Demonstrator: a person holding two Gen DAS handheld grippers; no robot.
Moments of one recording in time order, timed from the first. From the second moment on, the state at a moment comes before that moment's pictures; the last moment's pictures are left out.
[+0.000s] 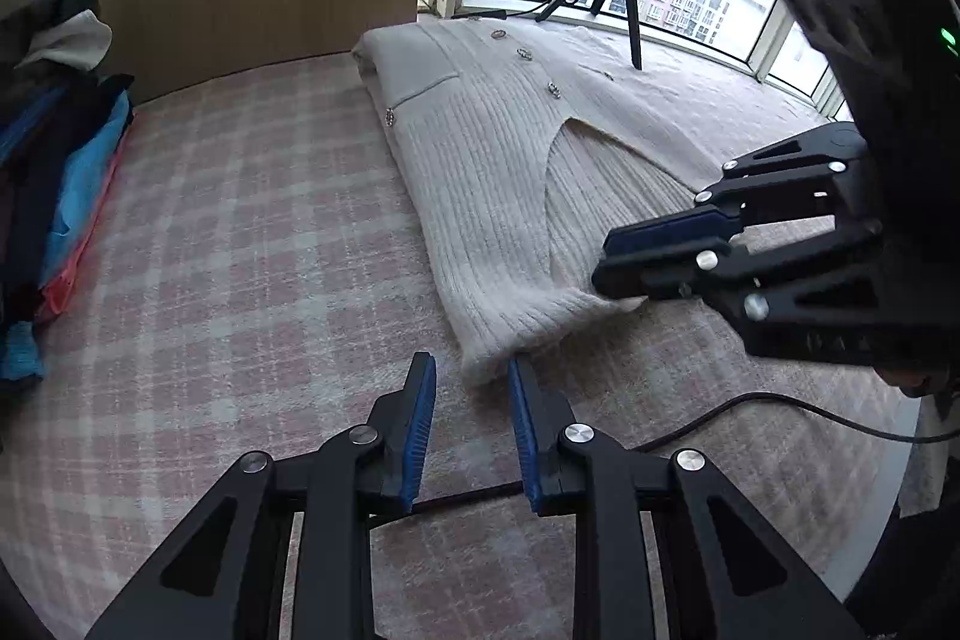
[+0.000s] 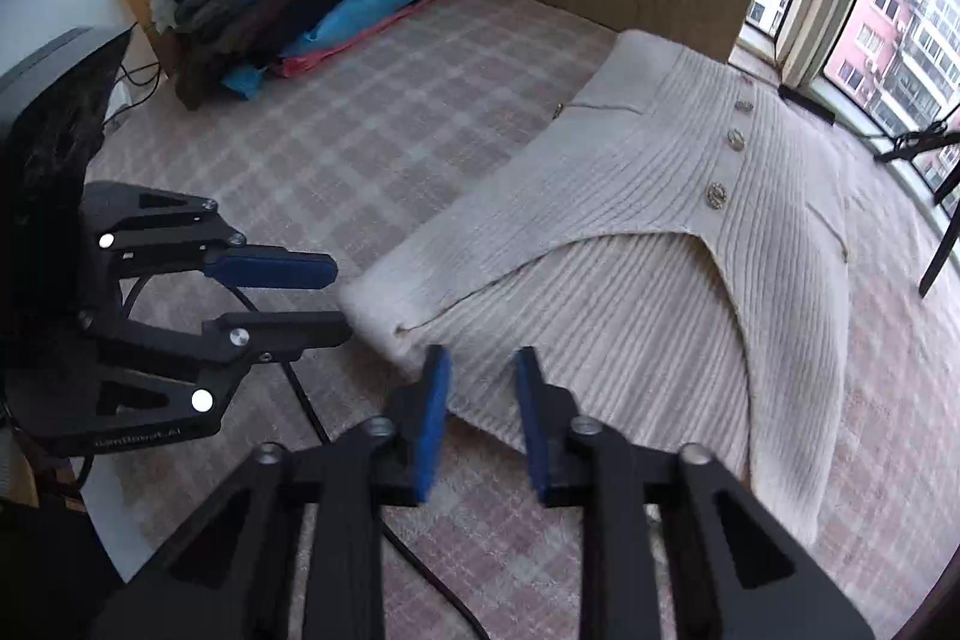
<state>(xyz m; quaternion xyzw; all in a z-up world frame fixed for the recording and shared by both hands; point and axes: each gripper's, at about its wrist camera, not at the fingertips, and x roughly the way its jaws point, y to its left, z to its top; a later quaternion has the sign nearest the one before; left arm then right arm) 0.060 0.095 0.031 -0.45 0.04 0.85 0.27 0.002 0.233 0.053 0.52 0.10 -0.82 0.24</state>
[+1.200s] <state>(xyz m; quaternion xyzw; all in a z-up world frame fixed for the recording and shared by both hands) 0.046 0.156 0.020 -0.42 0.07 0.86 0.28 -0.021 0.257 0.081 0.49 0.09 -0.83 0.26</state>
